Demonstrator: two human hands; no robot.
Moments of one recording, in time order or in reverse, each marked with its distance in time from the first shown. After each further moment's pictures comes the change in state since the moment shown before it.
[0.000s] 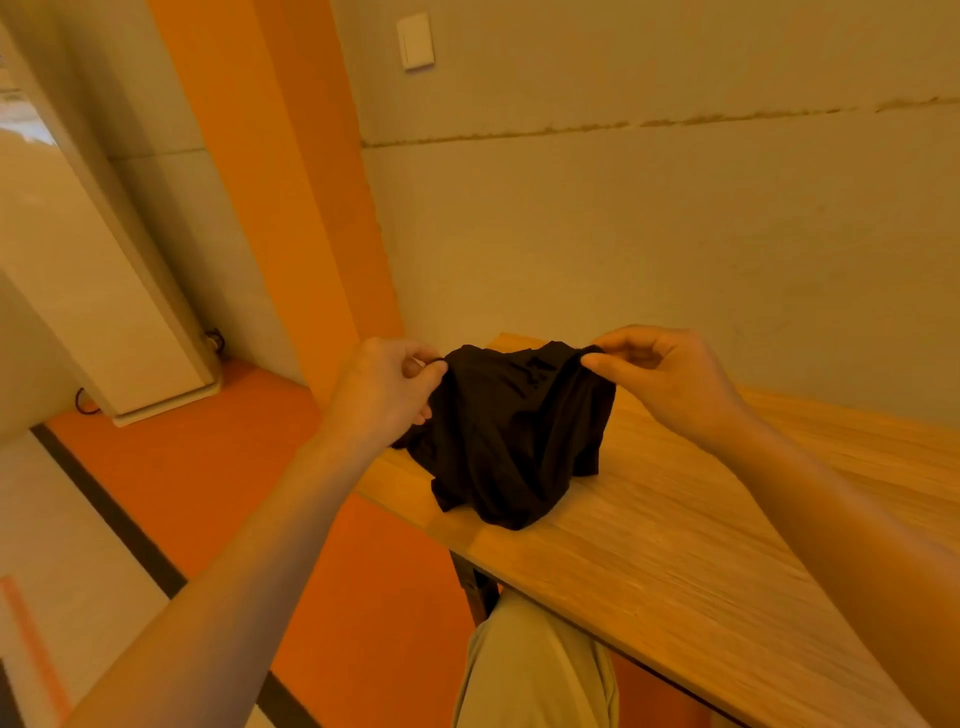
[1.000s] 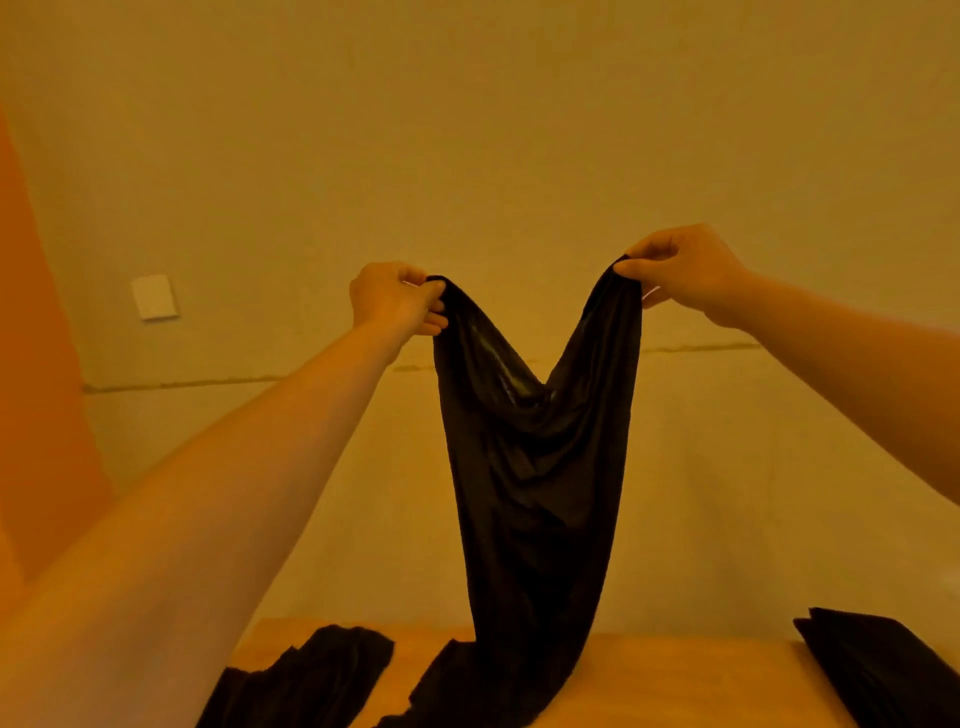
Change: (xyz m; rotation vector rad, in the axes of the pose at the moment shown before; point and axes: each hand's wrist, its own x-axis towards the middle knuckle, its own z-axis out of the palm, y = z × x) left_hand 0.245 0.336 0.094 -0.647 -0.019 0.291; right_hand 0.151 -0.088 -0.366 -0.376 0.545 -0.010
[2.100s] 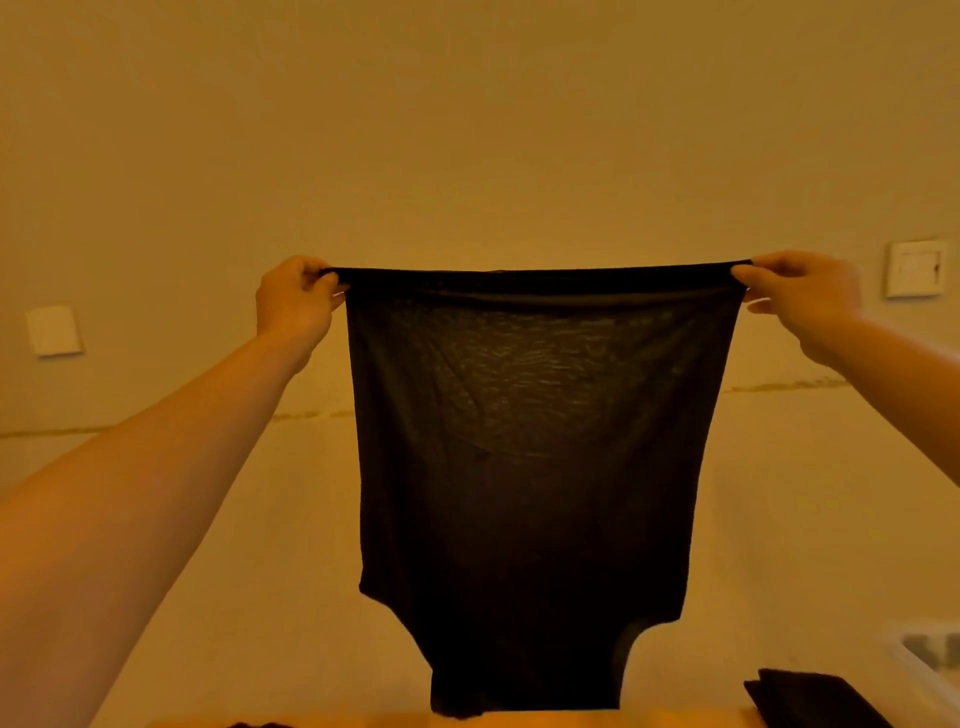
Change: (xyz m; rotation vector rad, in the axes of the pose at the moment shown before) left_hand 0.085 -0.014 -0.001 -0.195 0.123 0.211; right_hand 0.014 0.067 -0.126 0.104 0.487 0.065
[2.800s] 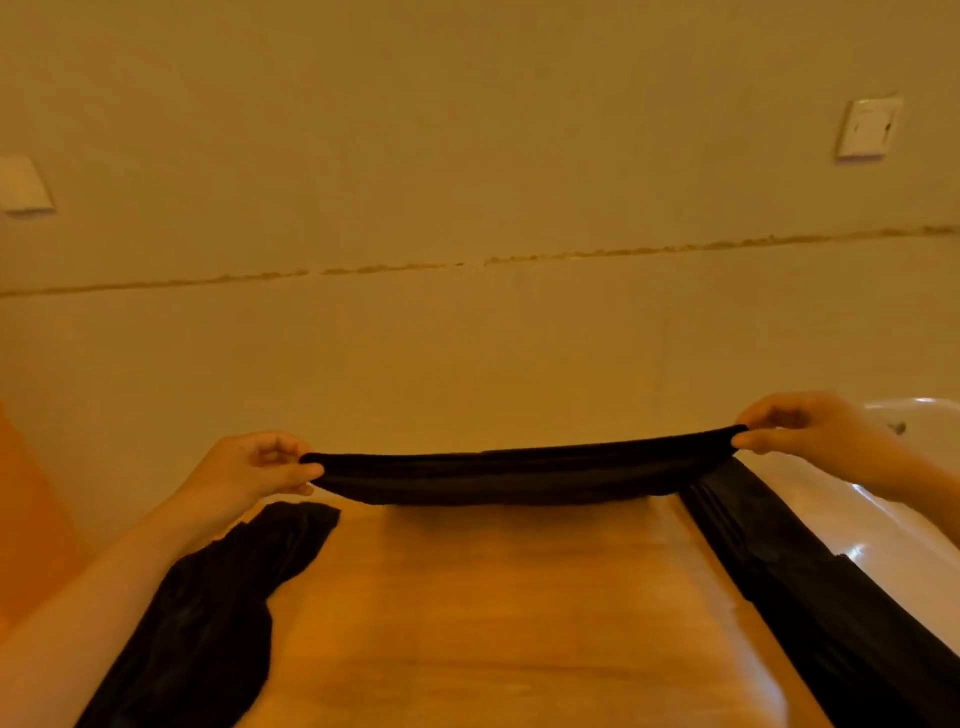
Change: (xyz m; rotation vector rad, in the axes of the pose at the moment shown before) left_hand -0.272 -0.070 -0.161 0.168 -0.571 -0.589; right_hand -0.262 0.063 -0.119 -0.442 -0.678 0.251
